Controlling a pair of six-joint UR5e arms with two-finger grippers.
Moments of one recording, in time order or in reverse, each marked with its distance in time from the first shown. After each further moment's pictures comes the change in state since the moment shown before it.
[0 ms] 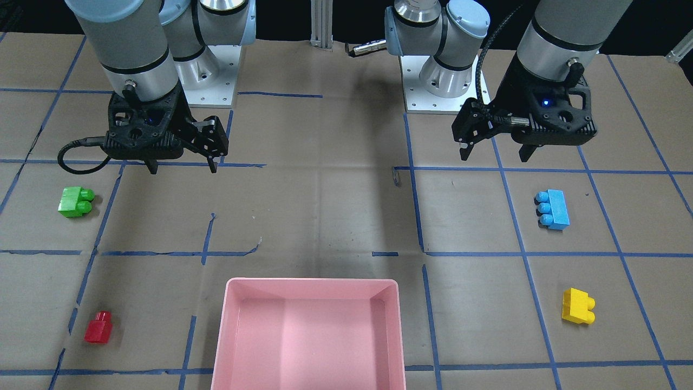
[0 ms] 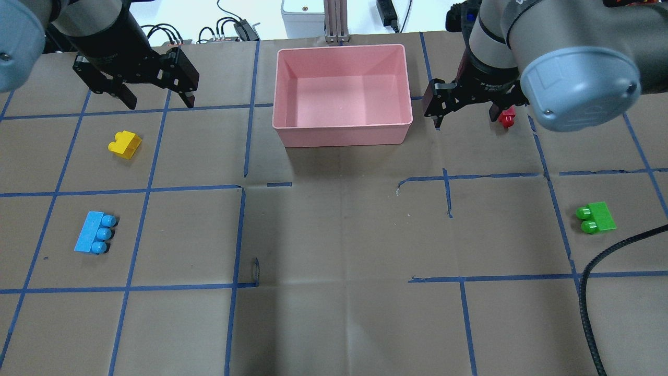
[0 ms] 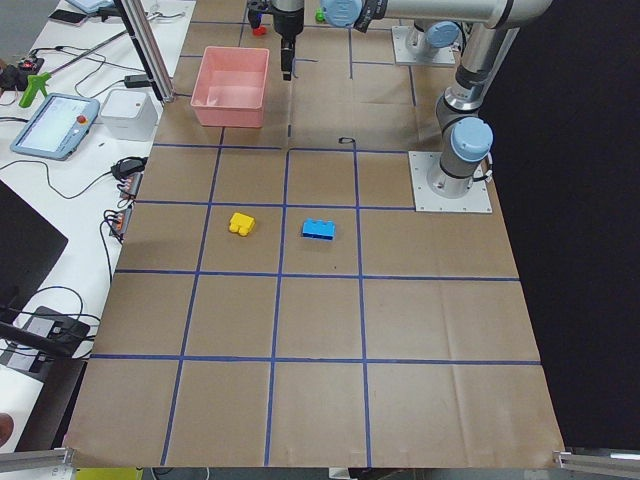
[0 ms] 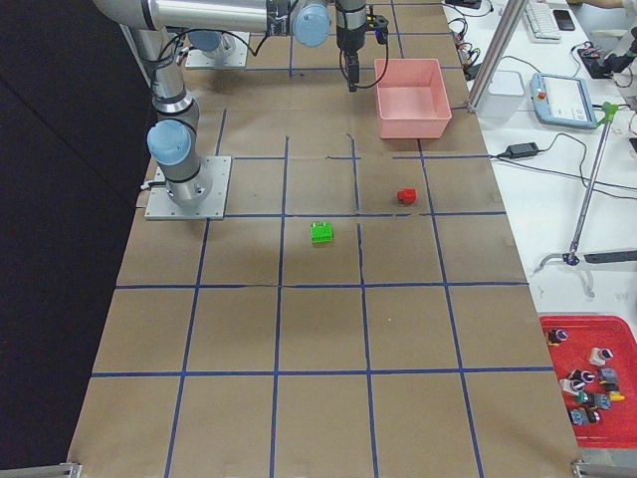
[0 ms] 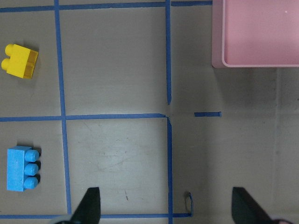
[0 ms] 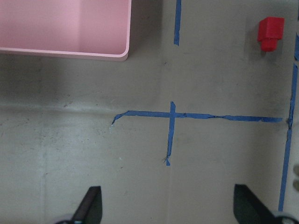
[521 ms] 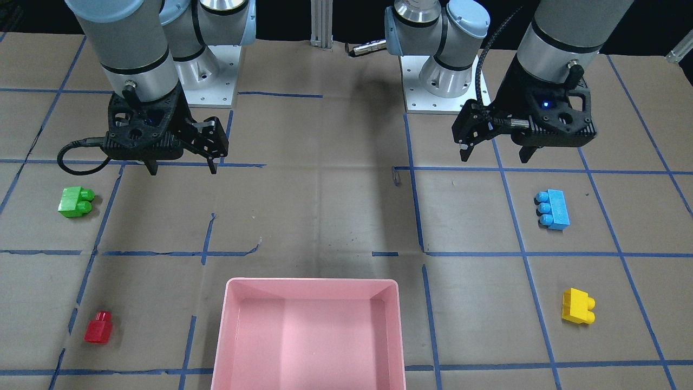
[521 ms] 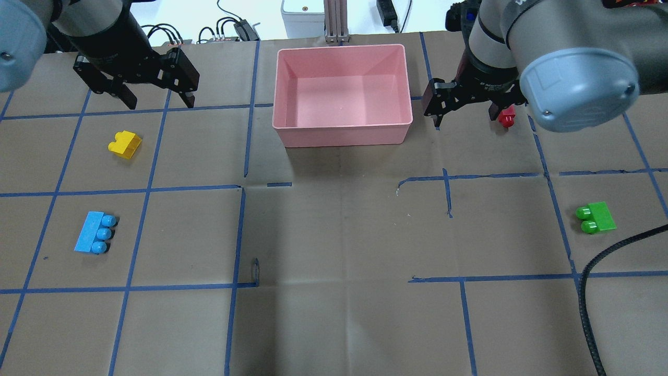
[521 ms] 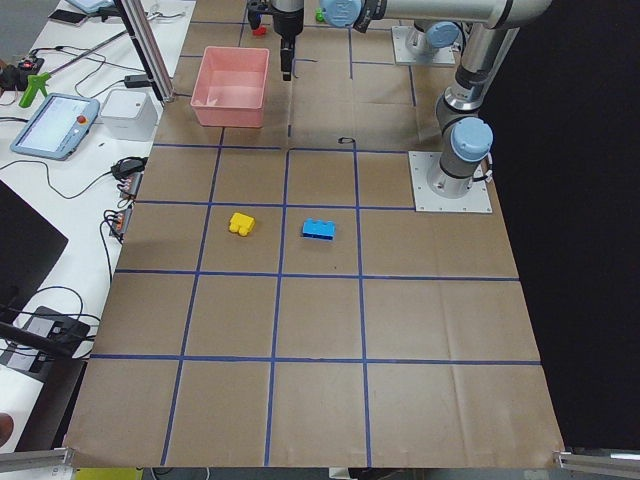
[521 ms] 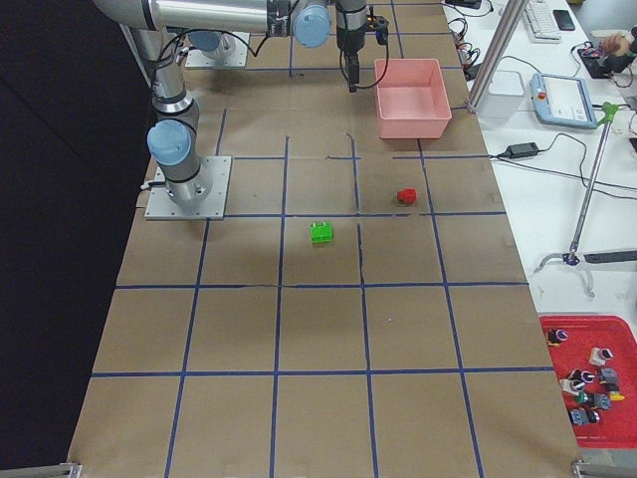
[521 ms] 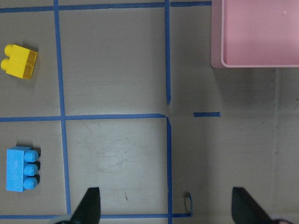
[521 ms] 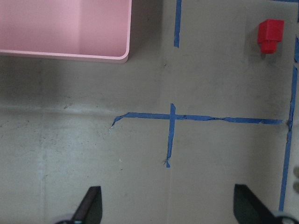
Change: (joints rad) left arm 0.000 -0.003 0.000 0.001 0.004 0.000; right arm 0.000 0.001 0.002 -0.006 0.000 -0.001
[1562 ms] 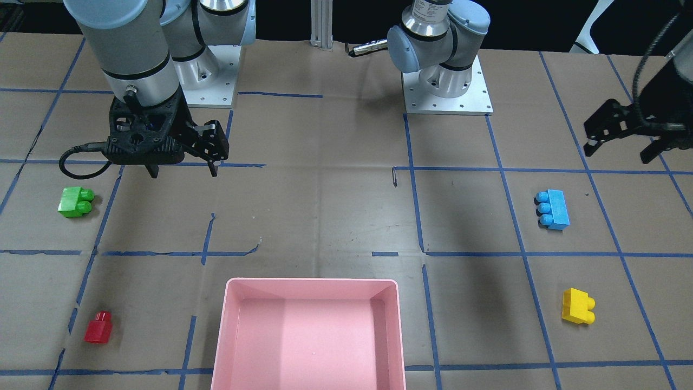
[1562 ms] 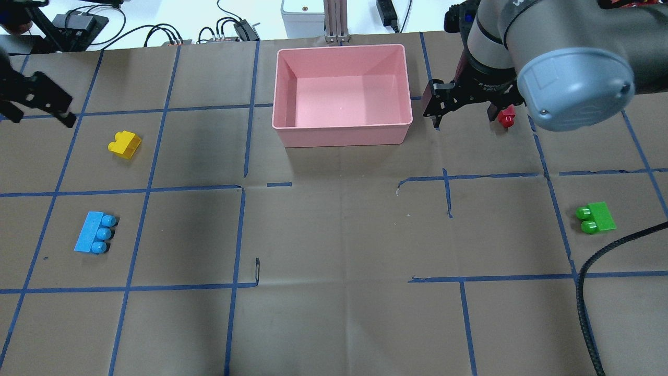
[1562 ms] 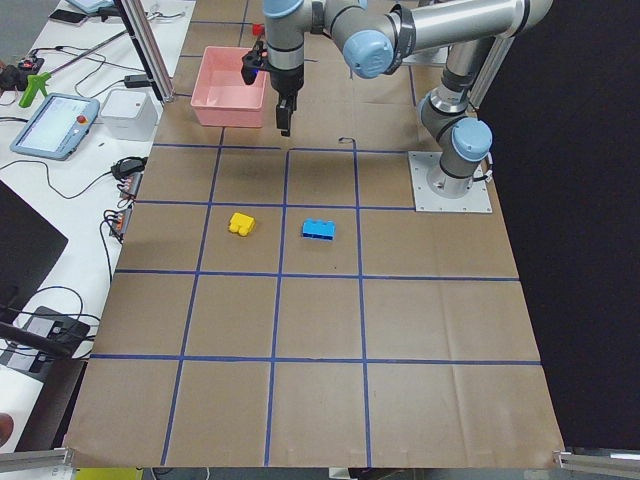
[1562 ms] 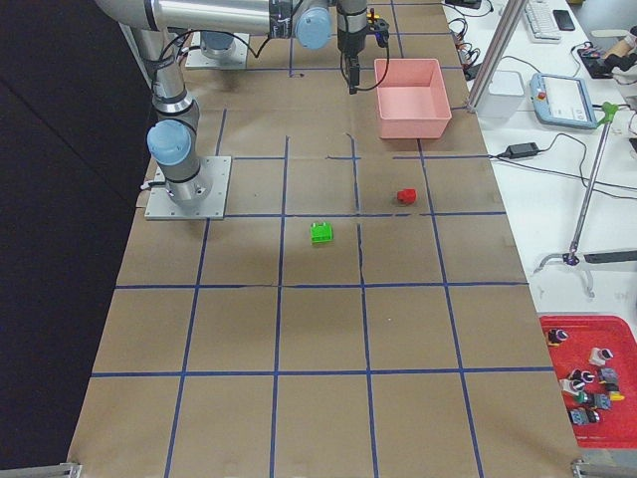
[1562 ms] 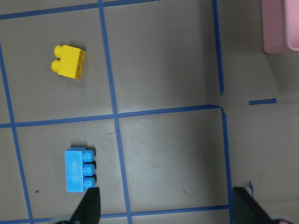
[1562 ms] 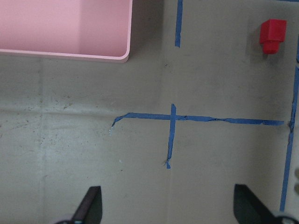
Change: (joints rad) left arm 0.469 0.017 -0.052 -0.007 0.005 0.623; right arm -0.001 0.010 -0.003 -0.006 0.002 -0.008
